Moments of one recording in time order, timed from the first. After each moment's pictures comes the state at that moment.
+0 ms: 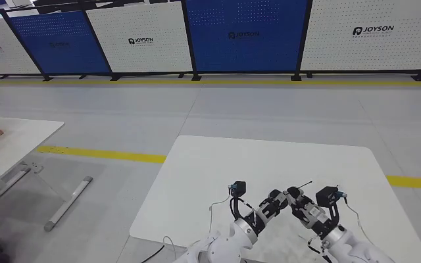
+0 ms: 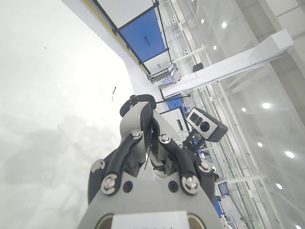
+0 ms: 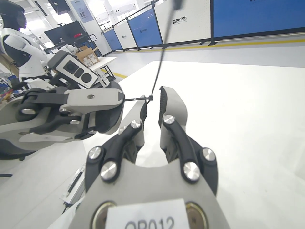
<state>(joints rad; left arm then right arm) 1.43 -1.36 -0.83 -1.75 0.12 0.09 0.06 -1.45 -0.93 1.08 -1.72 -0.65 -0.34 0.03</state>
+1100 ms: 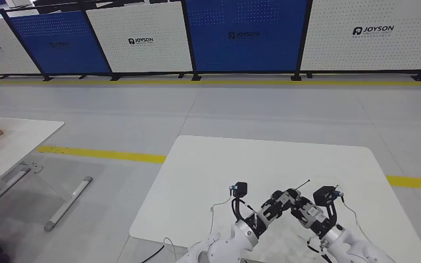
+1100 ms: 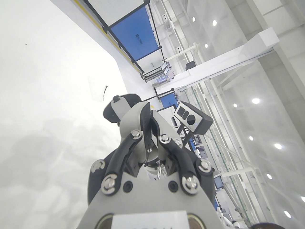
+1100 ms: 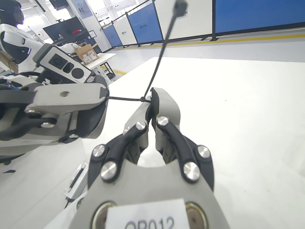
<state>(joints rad) 1.44 -1.36 -0.83 -1.75 0.13 0.01 0.05 -1.43 -0.93 1.05 -1.69 -0.65 -0.34 0.05</state>
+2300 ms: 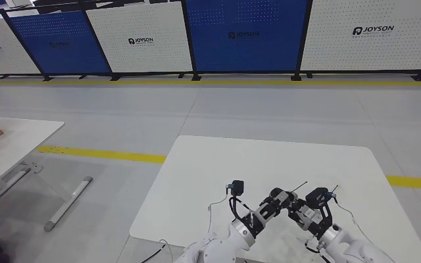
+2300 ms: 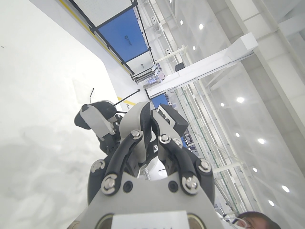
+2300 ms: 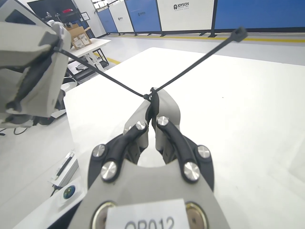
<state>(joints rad) 1.47 -1.36 -0.86 -1.80 0.10 -0.05 0.03 -1.42 -0.93 1.04 -1.68 -0.75 -0.34 0.07</state>
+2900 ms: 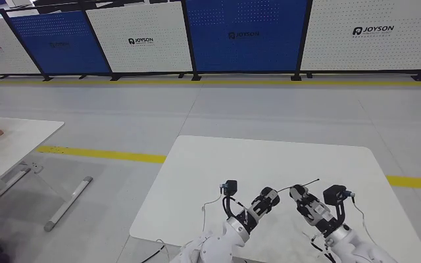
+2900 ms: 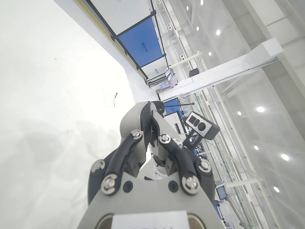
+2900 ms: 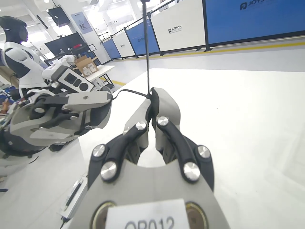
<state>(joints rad) 1.48 -1.35 -0.90 -1.77 0.12 0.02 0.04 -1.47 -0.95 1.13 -1.71 -0.64 -0.34 0.00</state>
